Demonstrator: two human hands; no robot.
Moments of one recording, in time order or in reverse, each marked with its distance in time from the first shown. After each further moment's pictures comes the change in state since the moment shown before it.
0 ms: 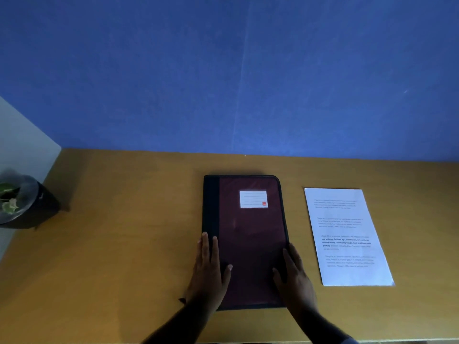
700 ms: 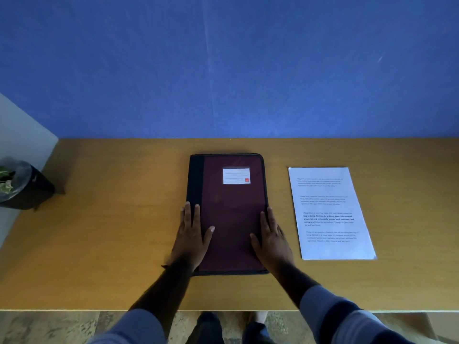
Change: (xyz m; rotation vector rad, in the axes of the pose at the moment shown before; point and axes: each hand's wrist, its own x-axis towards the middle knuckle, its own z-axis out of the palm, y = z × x) left_hand 0.021 0.014 -0.003 0.059 0.072 -0.052; right_hand 0.028 0.007 -0.010 -0.142 -0.075 -0.210
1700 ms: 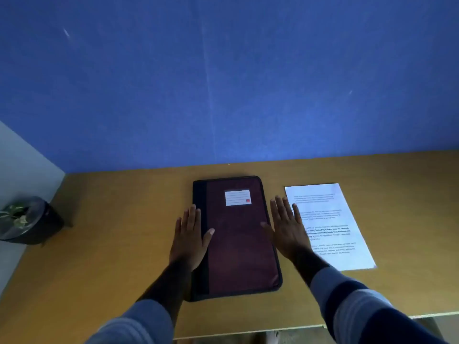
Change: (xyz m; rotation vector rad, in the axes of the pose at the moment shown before) left_hand 0.042 -0.011 -0.048 0.245 0.025 0.154; right_hand 0.040 -0.006 -0.077 -0.302 0.146 -0.059
